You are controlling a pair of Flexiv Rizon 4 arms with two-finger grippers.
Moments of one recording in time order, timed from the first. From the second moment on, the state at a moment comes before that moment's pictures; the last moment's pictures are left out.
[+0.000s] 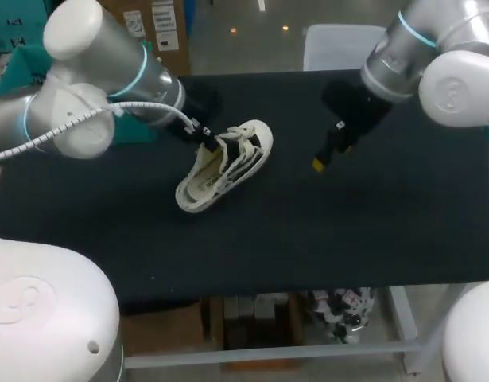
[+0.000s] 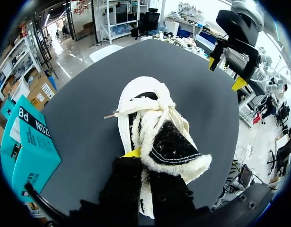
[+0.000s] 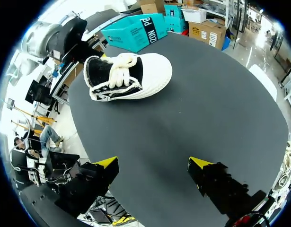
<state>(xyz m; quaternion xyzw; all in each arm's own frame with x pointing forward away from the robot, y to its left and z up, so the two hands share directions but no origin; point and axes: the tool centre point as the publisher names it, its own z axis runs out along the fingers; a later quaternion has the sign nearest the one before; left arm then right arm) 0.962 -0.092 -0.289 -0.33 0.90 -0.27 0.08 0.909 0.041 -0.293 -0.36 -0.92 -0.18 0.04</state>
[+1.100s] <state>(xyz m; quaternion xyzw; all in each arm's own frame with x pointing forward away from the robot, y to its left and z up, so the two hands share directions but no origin) 0.982 -0.010 -0.148 -0.08 0.98 -0.17 0.03 0.878 0.026 -0.310 -0.18 -0.98 -0.06 -0.05</state>
